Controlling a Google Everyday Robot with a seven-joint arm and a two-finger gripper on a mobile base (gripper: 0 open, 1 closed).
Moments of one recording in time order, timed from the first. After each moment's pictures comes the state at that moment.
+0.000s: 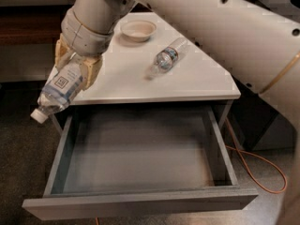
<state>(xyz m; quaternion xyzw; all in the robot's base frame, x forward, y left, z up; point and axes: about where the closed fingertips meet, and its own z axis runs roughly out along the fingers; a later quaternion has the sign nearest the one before) 0.540 0.176 0.942 -0.93 0.20 0.02 0.31</state>
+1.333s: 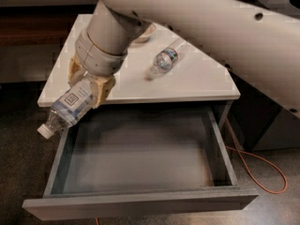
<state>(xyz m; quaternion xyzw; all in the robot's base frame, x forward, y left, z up) 0.507 0.145 0.919 -0.92 0.27 0.03 0.30</state>
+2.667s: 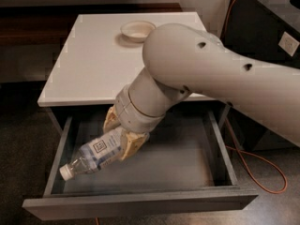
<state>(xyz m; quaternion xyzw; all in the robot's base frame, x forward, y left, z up) 0.423 0.072 0.842 -0.85 0.44 0.08 0.27</state>
